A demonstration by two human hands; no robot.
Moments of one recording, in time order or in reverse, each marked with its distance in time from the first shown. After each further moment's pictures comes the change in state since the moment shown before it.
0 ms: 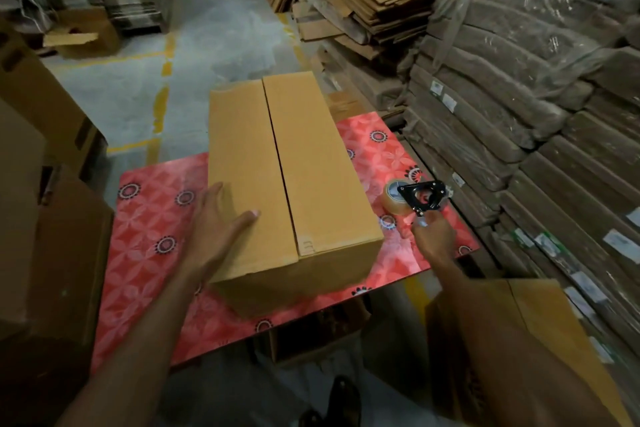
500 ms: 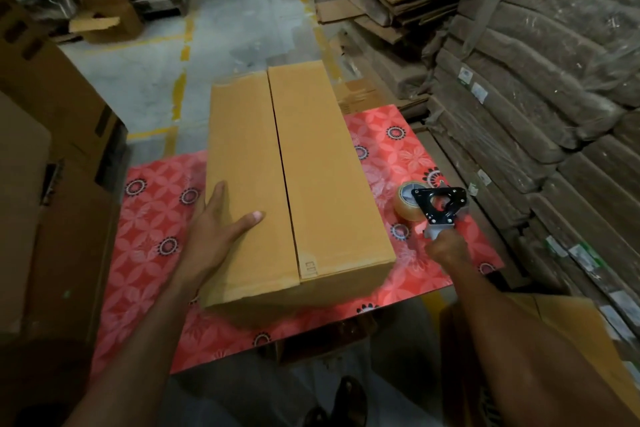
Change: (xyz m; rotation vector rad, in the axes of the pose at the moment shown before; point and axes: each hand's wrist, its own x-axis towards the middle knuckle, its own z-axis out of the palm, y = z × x) left_hand 0.021 0.014 0.012 0.046 -0.048 -0.080; right_hand 0.093 0.043 0.047 -0.266 -0.243 0.166
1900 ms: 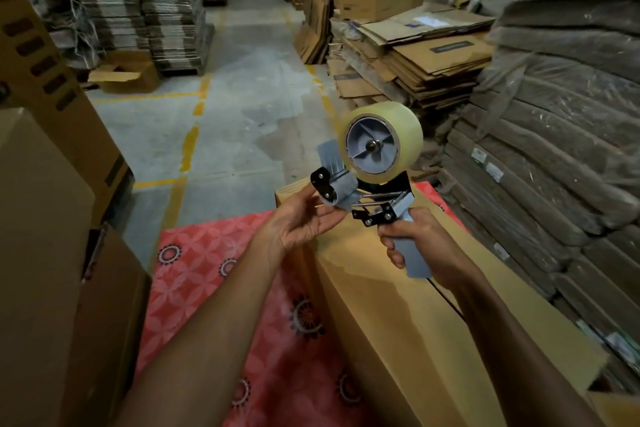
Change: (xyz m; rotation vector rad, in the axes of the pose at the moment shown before) left_hand 0.172 0.069 -0.059 -1.375 -0.735 -0.389; right_hand -0.194 -0.293 -0.050 0.723 -0.549 -0.715
